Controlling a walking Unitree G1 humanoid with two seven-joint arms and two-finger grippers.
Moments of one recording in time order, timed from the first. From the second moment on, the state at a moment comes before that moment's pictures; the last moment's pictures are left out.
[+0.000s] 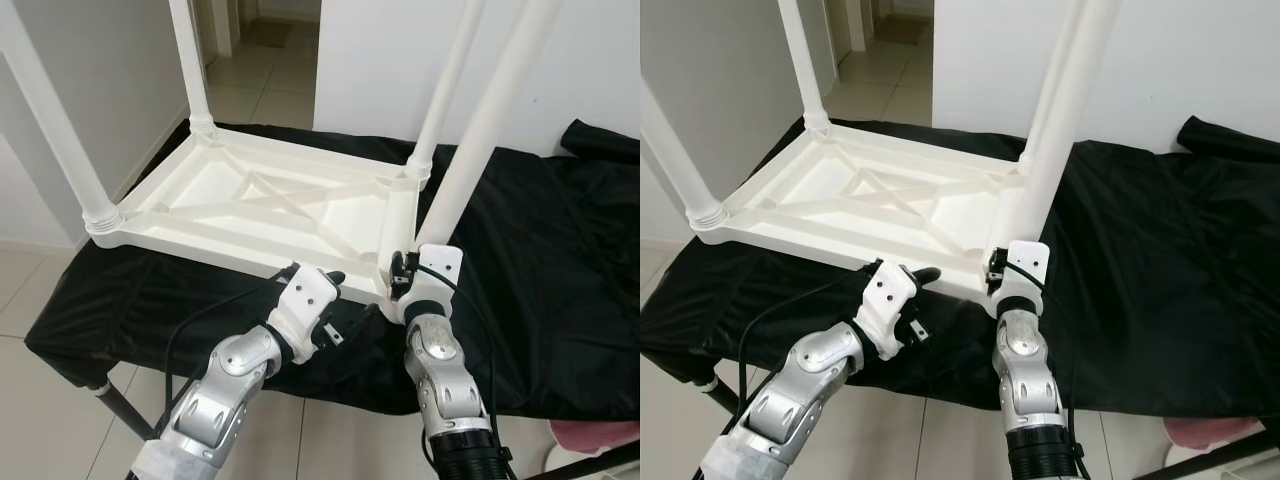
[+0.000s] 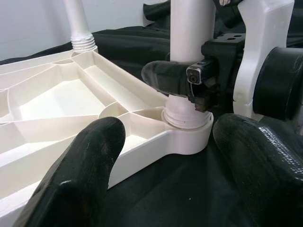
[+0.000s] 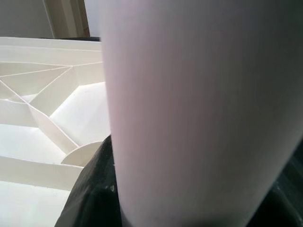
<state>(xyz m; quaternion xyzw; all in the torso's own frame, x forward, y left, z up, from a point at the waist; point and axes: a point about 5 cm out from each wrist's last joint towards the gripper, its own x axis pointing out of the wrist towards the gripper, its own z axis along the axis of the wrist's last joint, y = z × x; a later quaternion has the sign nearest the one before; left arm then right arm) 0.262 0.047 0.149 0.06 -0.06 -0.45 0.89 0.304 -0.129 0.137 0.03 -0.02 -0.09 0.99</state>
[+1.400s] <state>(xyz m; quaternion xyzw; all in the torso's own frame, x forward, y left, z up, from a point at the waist) 0.266 0.054 0.155 0.05 -0.07 -0.44 0.89 0.265 -0.151 0.140 0.02 -0.09 0.01 1.00</state>
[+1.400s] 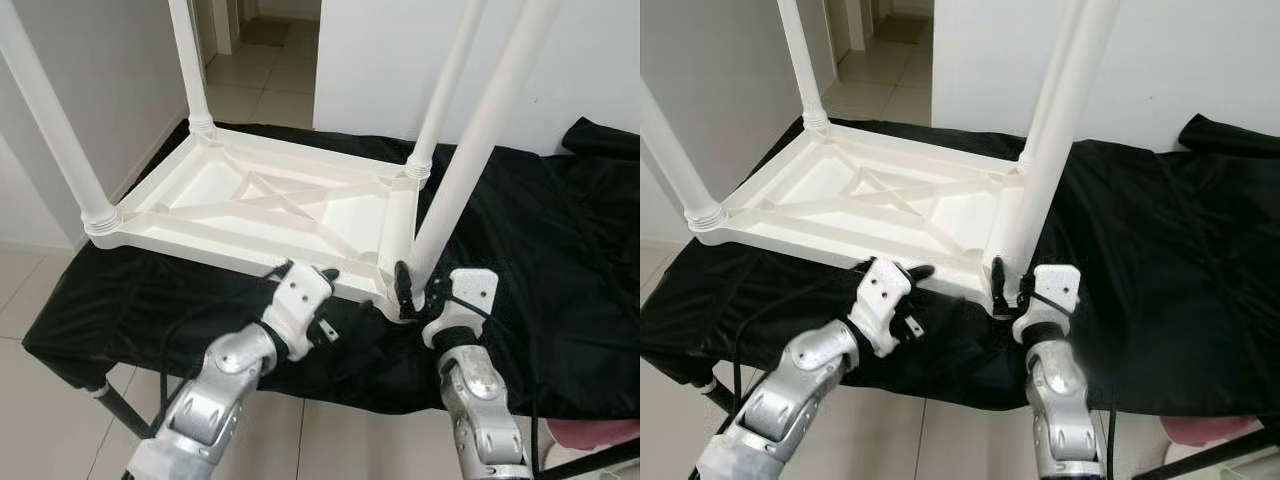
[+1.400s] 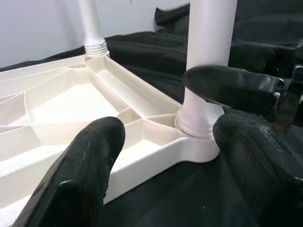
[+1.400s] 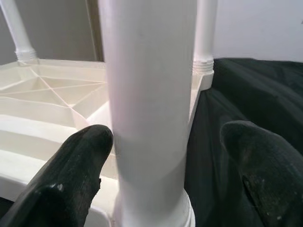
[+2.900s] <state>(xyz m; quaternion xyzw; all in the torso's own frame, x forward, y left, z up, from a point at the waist) 0.326 0.115 0.193 0.06 -0.12 -0.33 0.93 0.265 -0.124 0.121 0.01 -0.05 0.26 0.96</state>
